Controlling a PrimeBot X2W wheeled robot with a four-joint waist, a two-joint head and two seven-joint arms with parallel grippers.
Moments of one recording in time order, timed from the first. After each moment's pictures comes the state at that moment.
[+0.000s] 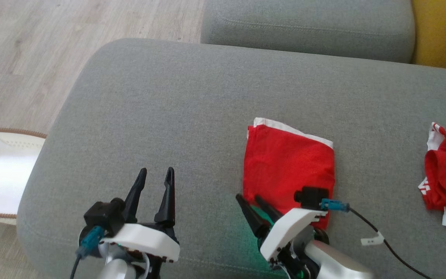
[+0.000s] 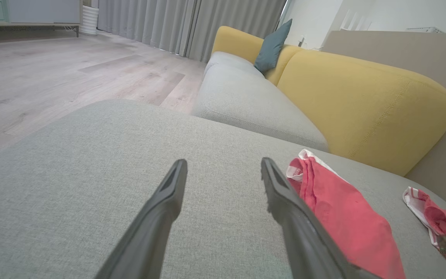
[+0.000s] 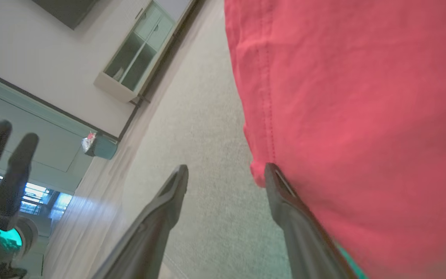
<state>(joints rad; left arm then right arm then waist) -0.02 0.04 -0.33 0.19 -0.37 0.05 -0.26 -0.42 -0.06 0.96 0.79 1.20 0.12 -0.18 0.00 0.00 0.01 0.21</state>
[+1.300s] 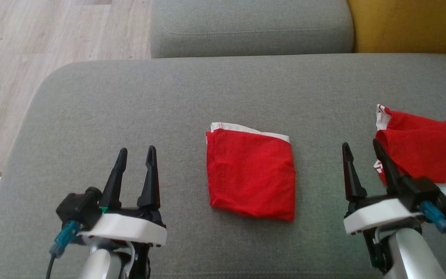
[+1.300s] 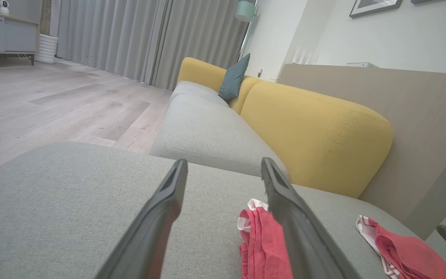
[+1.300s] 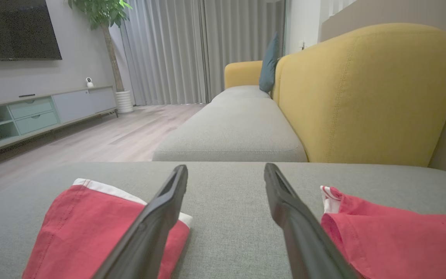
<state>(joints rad) -0.02 0.04 -0.27 0.06 -0.39 0.05 -0.26 -0.14 -0.06 0.06 0.36 0.10 0.12 -0.25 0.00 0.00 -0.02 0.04</state>
